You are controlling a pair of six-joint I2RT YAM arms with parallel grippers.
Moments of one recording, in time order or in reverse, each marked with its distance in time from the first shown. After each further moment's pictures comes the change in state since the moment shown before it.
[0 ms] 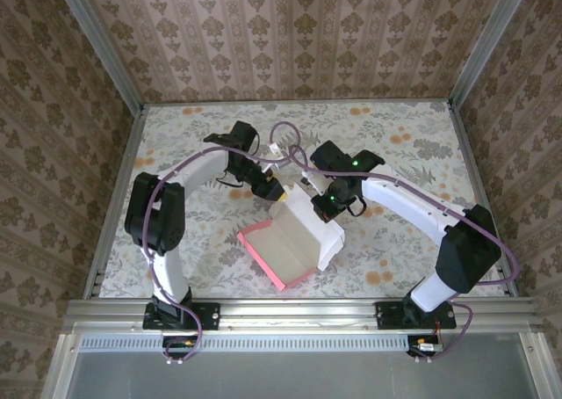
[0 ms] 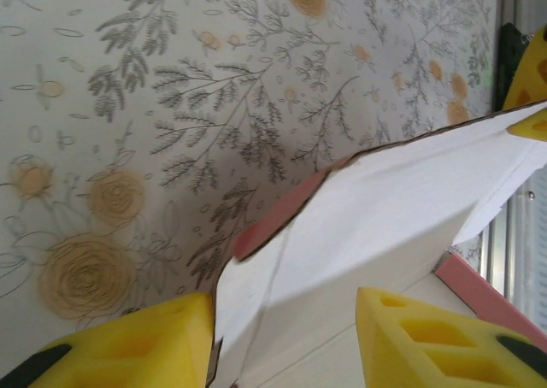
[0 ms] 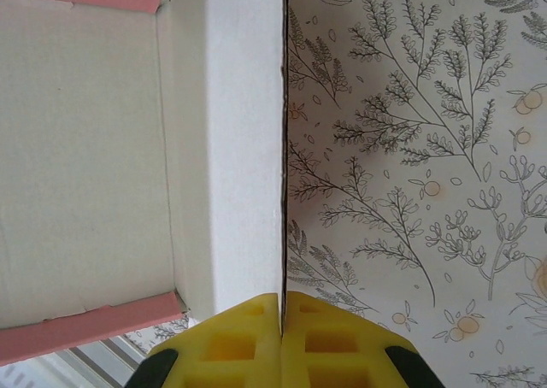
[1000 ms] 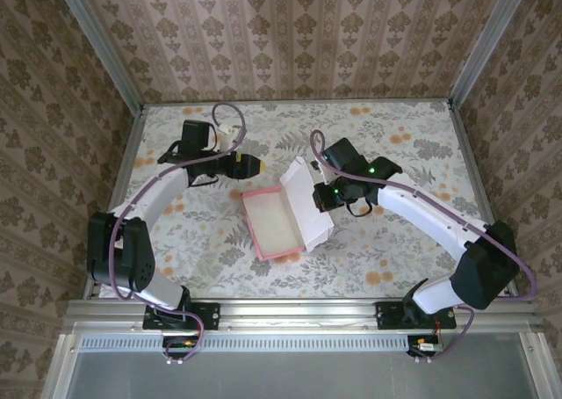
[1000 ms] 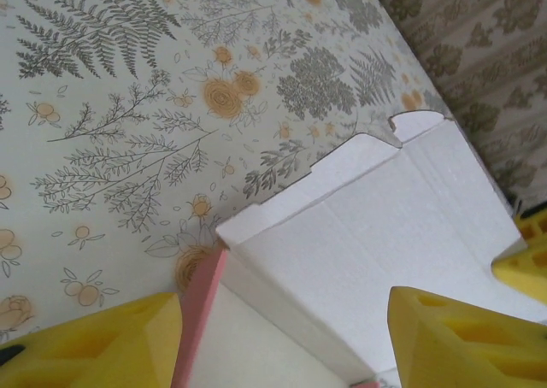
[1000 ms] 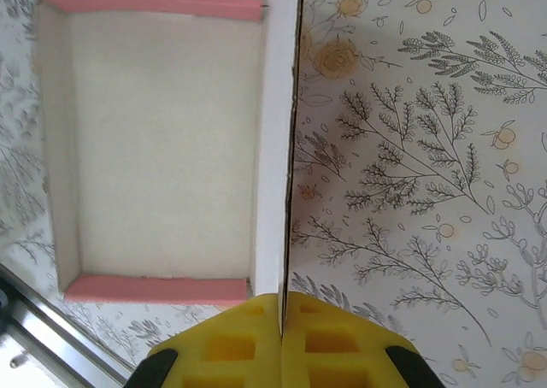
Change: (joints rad) left arm 0.202 -0.354 -0.313 0.471 -0.022 -0.586; right arm -0.034 -0.121 -0.084 0.195 -0.025 0.258
